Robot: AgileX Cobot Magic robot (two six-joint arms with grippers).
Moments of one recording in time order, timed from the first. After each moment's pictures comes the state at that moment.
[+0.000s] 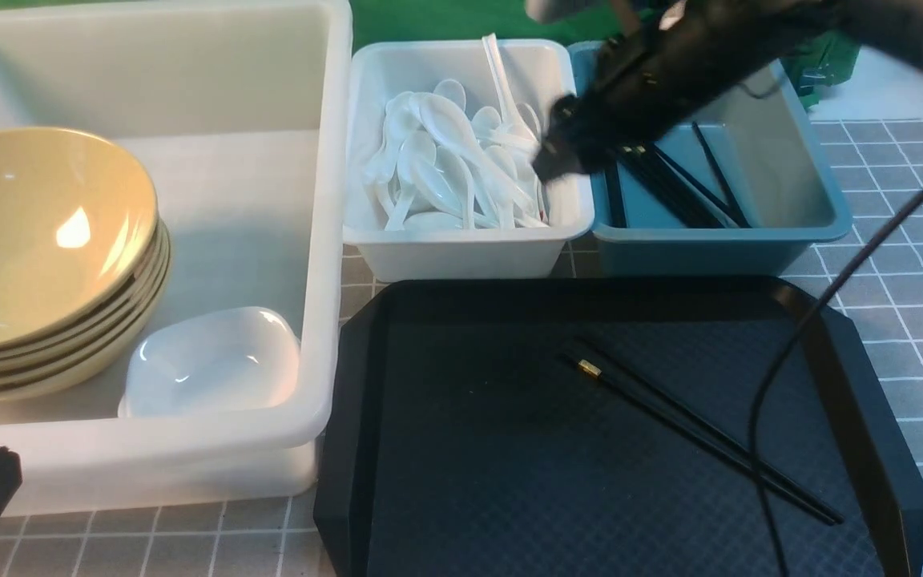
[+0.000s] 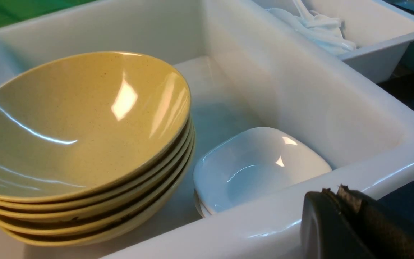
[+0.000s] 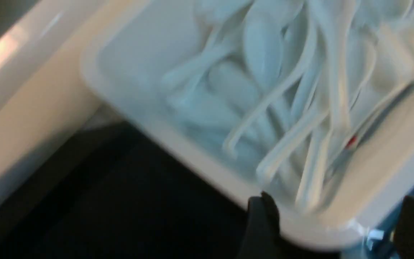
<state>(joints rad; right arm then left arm) 0.36 1.92 -1.76 0.32 1.02 -0.35 -0.02 0.12 -0.35 -0.29 0.61 0.43</state>
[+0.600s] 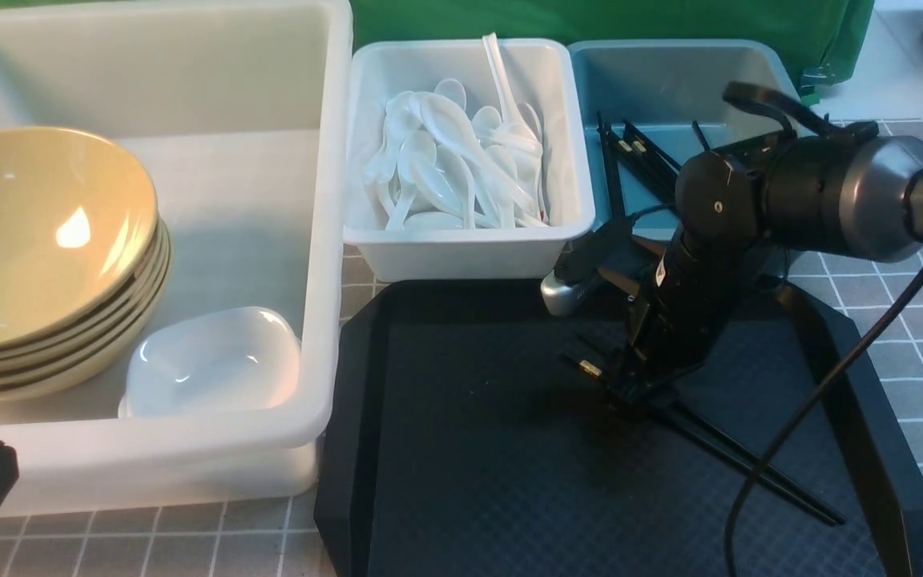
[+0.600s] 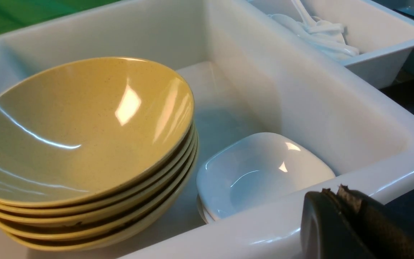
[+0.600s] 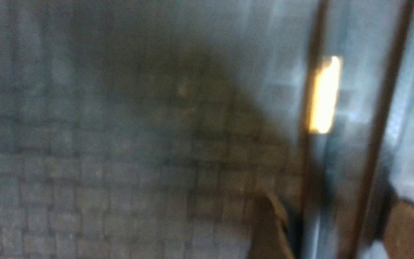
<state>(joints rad) 0.45 1.98 -1.34 0.05 0.85 -0.36 -0.02 0.12 -0.34 -0.29 0.60 0.43</state>
